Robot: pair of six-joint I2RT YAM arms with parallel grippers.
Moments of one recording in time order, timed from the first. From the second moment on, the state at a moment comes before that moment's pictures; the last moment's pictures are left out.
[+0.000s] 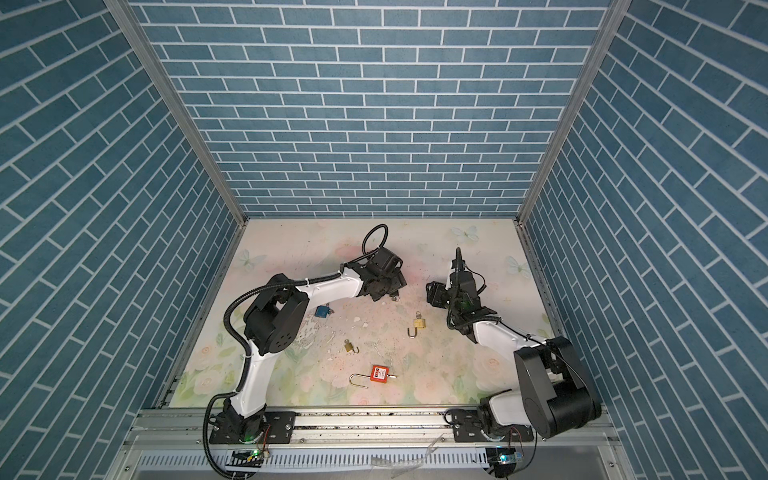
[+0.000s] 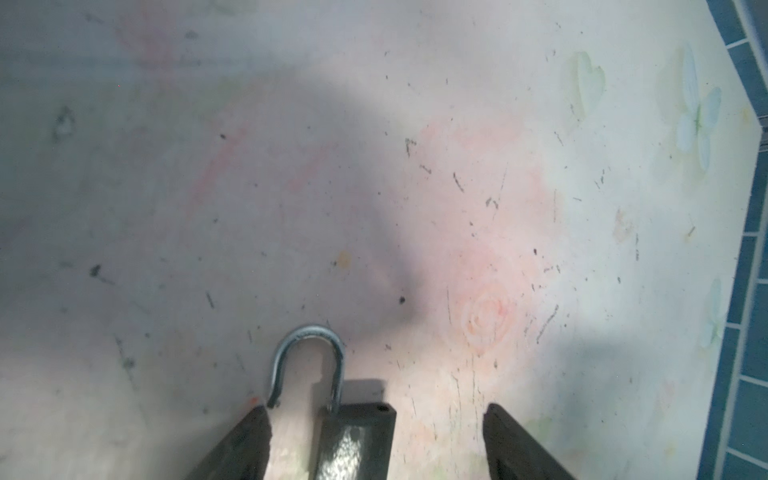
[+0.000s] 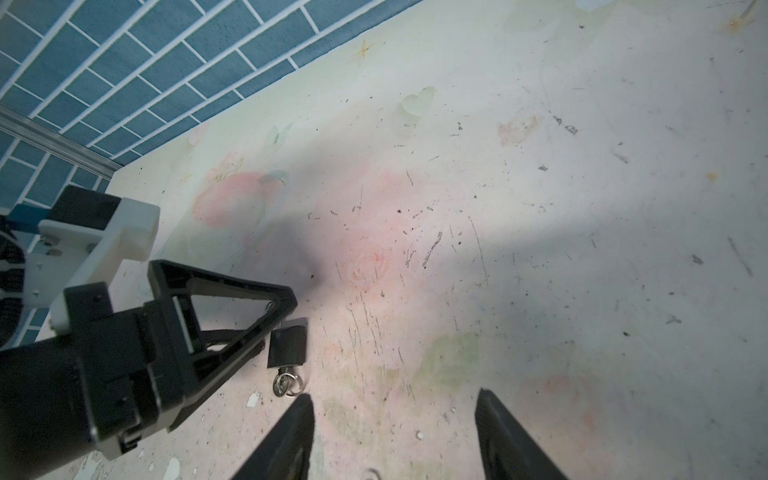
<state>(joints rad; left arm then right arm) -0.75 2.19 1.60 -0.38 -0.09 -1.08 0.36 1.37 0.57 0.20 -0.09 0.50</state>
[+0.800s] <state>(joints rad) -0.91 2.34 2.01 -0.79 -0.45 -0.81 0.36 1.36 0.54 0.22 -0.10 0.53</state>
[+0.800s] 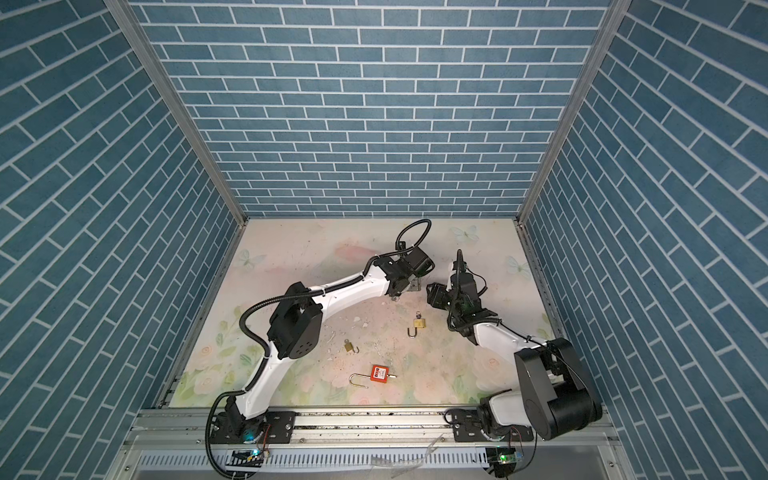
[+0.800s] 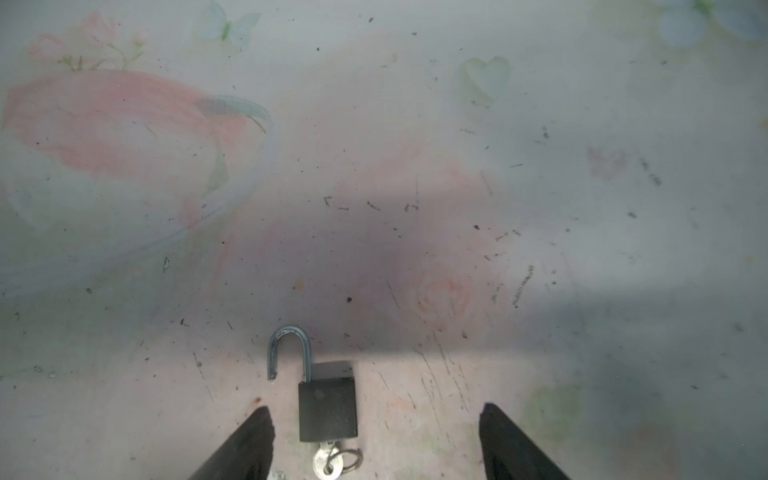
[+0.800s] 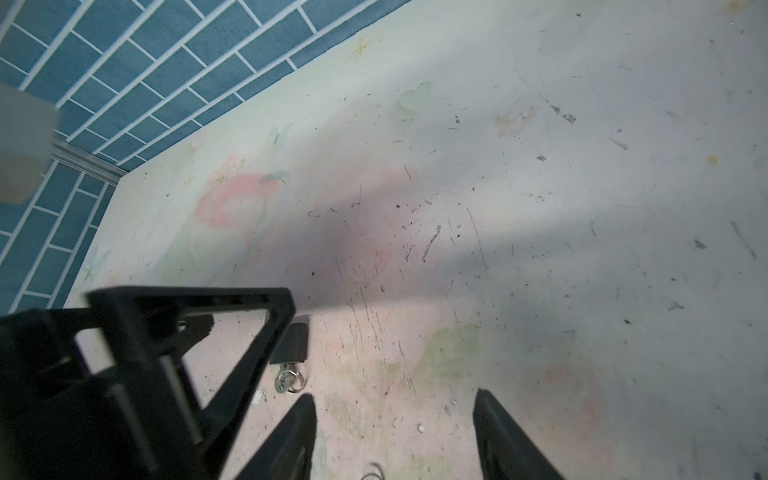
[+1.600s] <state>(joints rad) -0.88 2.48 2.10 -0.90 -0.45 -0.83 0.36 1.36 0.54 0.23 -0.10 0.53</state>
